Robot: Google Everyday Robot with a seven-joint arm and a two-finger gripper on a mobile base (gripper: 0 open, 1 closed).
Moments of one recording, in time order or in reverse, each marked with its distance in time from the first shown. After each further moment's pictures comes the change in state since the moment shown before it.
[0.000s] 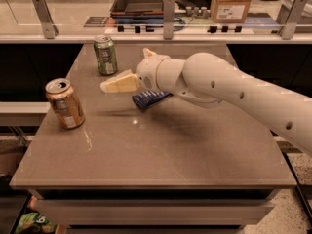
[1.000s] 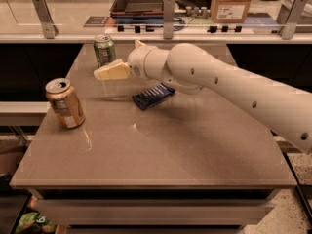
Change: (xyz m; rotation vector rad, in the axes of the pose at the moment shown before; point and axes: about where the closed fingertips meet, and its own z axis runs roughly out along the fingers) arm -0.008 -0.030 0.055 0.013 -0.023 0.002
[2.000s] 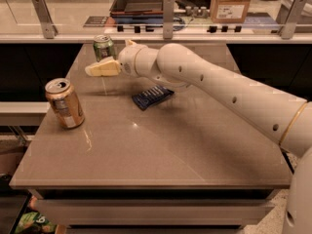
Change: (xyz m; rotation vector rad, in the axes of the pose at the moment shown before) arm -0.006 0.000 0.042 -0.038 -0.057 0.022
